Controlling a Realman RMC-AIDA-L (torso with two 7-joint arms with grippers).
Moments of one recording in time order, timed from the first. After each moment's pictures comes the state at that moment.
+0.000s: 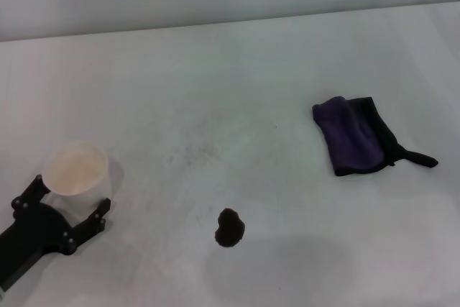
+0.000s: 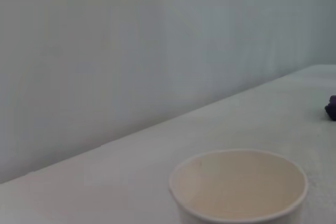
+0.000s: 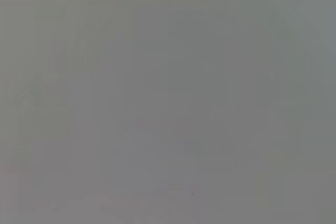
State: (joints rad) left arm -0.24 -2.09 1.07 0.15 -1.99 -1.24 2.80; right arm 0.29 2.00 -0.35 -0.30 2.12 1.33 -2.81
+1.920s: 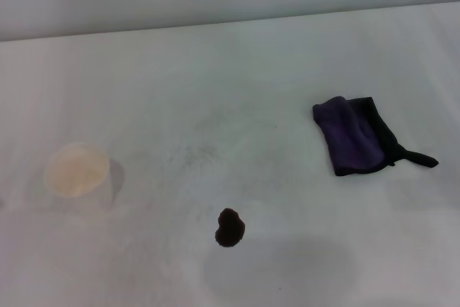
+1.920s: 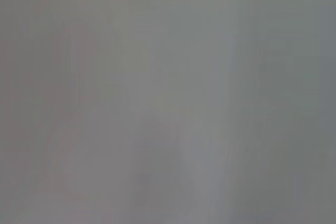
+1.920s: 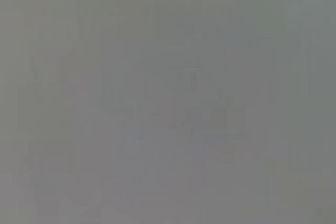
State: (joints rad) left arm -0.09 -2.08 1.06 0.07 -2.54 -1.54 2.82; right arm 0.25 2.00 -0.36 -0.23 2.12 1.35 -2.70
